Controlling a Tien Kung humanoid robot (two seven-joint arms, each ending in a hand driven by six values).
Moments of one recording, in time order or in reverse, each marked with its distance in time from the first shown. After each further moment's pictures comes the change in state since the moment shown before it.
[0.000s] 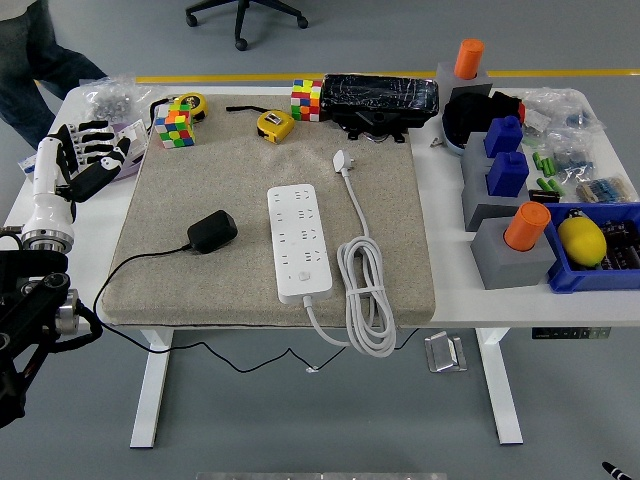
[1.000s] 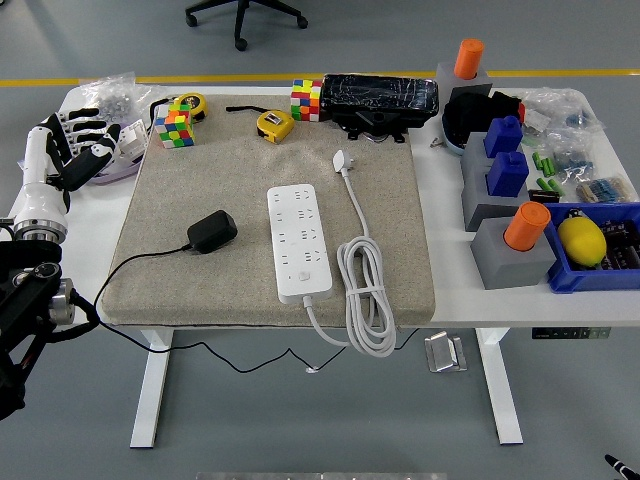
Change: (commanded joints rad) left arm -0.005 -0.002 -0.043 -0.020 -0.017 -0.018 0.015; right arm 0.006 -0.002 0.028 0.007 -0.010 -0.001 0.000
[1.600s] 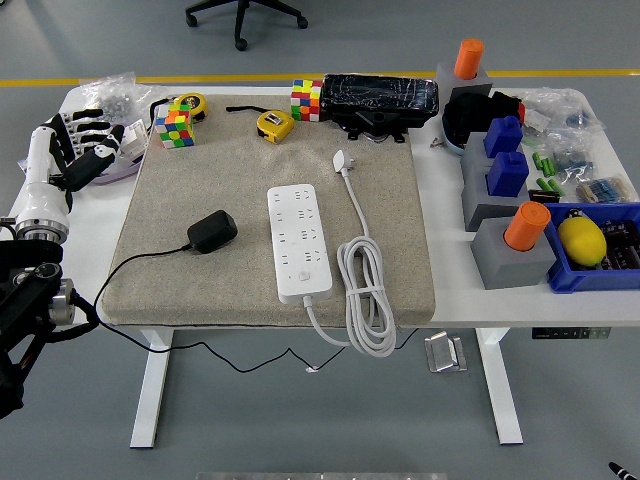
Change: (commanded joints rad) left arm -0.007 0.012 0.021 -0.012 -0.005 -0.003 0.004; right arm -0.021 0.008 0.034 0.003 -0.013 0.000 -0.001
